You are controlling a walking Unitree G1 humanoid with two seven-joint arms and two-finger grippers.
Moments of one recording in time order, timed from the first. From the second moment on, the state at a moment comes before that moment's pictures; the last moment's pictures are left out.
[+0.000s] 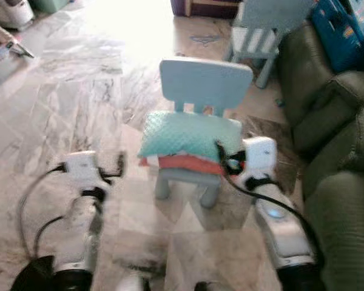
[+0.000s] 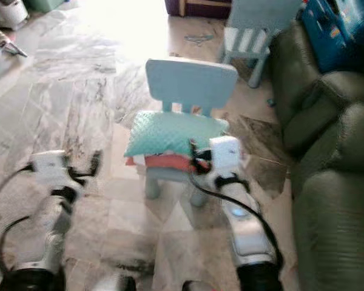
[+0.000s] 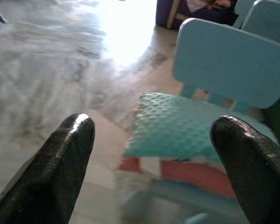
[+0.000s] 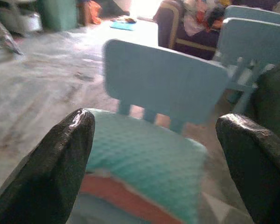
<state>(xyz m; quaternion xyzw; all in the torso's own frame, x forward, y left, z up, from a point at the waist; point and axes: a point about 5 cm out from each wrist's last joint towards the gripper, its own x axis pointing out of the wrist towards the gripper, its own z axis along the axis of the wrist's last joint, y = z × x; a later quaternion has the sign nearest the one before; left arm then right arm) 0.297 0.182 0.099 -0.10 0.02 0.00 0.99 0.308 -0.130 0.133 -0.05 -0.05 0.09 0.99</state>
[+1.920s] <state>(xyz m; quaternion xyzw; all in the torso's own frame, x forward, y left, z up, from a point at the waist) 0.299 0.185 0.096 -0.09 0.03 0.03 0.99 0.307 -0.119 0.130 -0.05 -0.05 0.10 0.99</state>
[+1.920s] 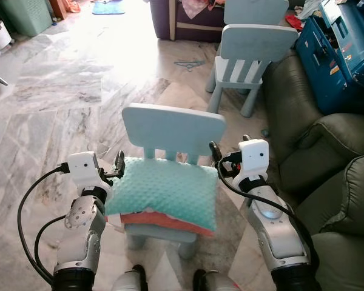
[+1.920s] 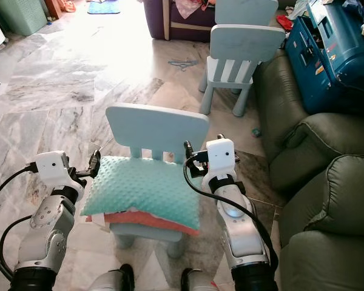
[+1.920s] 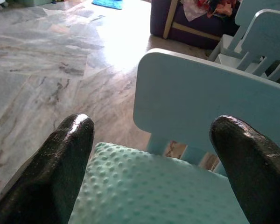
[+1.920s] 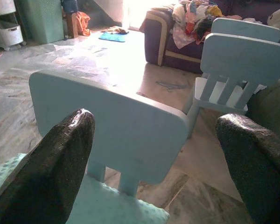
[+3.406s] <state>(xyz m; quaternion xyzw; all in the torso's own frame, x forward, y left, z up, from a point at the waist) 0.298 0.183 0.087 -0.10 0.07 0.04 0.99 0.307 -0.120 0.128 -0.03 -0.04 0.10 0.99</state>
